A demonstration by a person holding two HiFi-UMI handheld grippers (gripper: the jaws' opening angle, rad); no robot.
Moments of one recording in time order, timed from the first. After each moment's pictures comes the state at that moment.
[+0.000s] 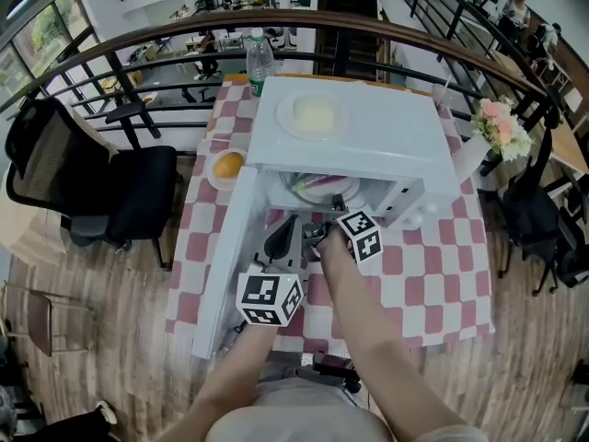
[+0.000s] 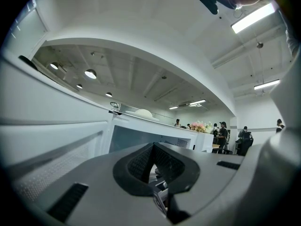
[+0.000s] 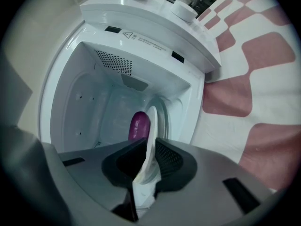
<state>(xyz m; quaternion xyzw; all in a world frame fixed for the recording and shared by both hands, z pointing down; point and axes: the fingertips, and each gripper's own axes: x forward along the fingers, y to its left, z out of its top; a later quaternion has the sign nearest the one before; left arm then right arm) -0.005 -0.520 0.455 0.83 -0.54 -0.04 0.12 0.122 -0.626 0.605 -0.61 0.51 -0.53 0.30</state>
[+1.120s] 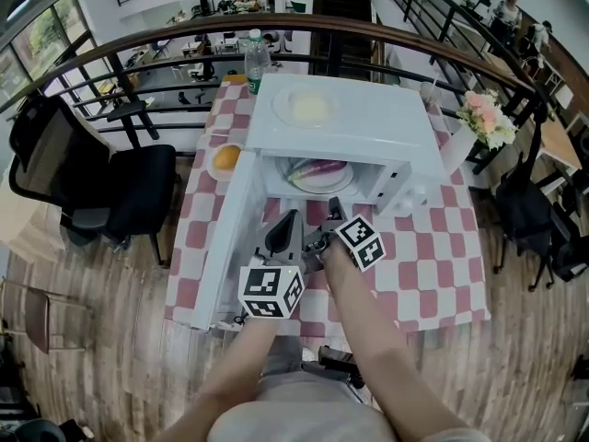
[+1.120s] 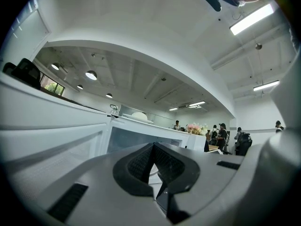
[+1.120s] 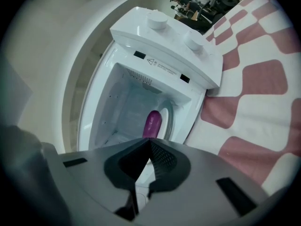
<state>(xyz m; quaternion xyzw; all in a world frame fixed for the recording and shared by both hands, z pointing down) 0.003 -0.483 0.446 0.83 -0.54 -0.05 0.12 0.121 -0.571 0.573 -0.58 0.59 -0.49 0.28</state>
